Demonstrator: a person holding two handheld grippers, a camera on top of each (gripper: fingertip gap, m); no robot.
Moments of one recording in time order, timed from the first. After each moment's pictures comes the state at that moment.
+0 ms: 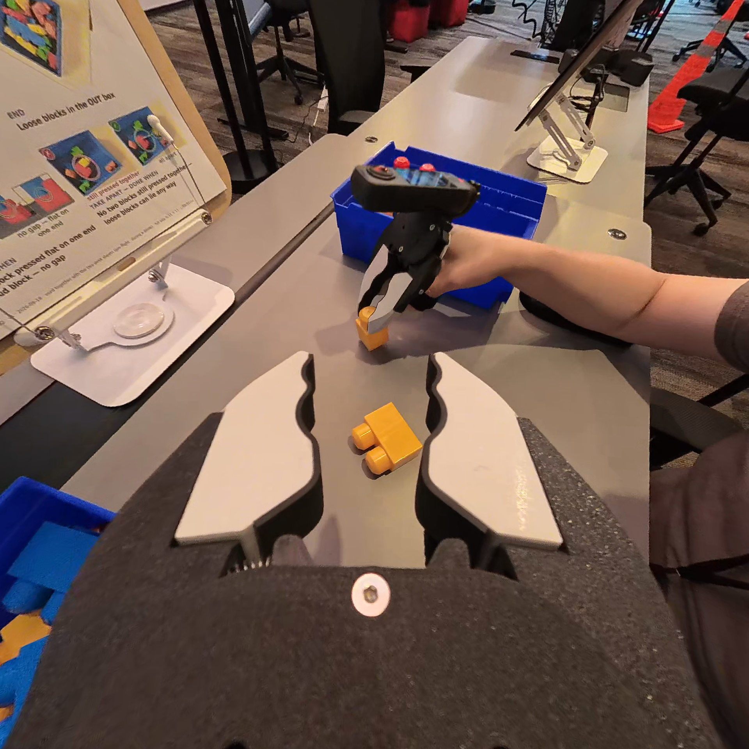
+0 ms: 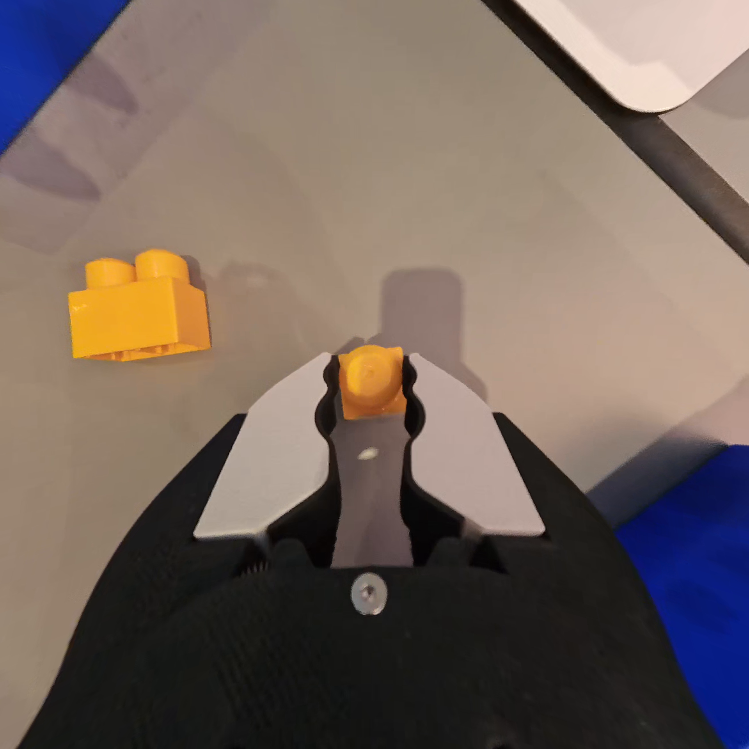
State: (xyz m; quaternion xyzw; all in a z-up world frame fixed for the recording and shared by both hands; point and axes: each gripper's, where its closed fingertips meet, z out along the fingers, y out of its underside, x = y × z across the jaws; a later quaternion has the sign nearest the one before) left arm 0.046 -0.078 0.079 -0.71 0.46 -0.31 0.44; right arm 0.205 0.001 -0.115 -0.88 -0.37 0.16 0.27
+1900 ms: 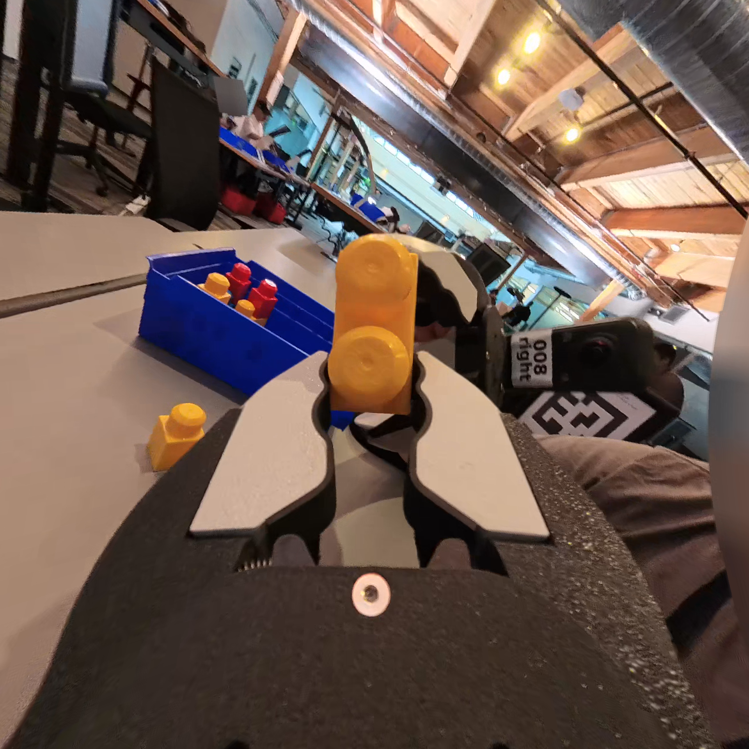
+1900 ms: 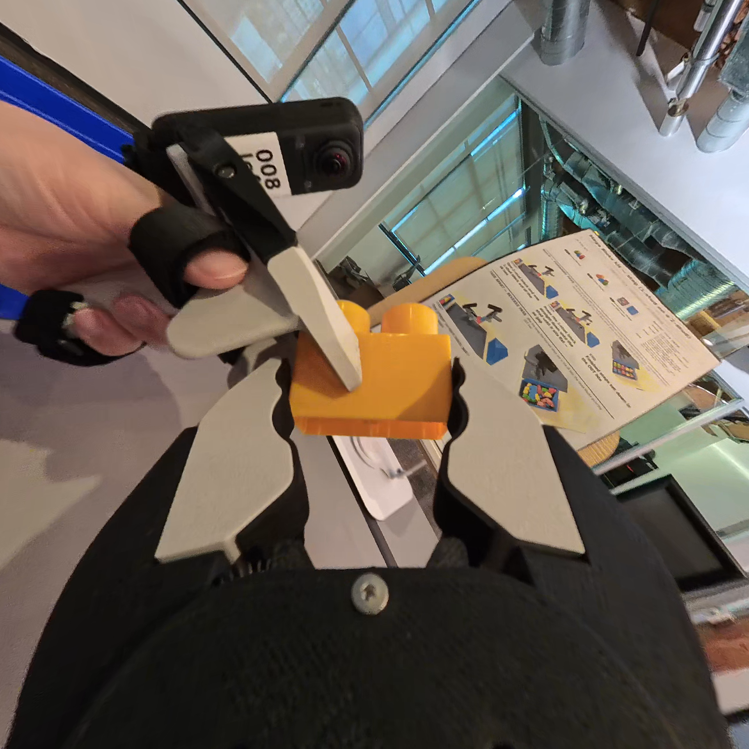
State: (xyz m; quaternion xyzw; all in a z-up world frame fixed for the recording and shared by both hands) left arm 0.140 -0.091 0.061 -0.60 0.31 -0.64 0.37; right arm 0.116 -0.077 0.075 -0.48 -0.50 -0.03 0.72
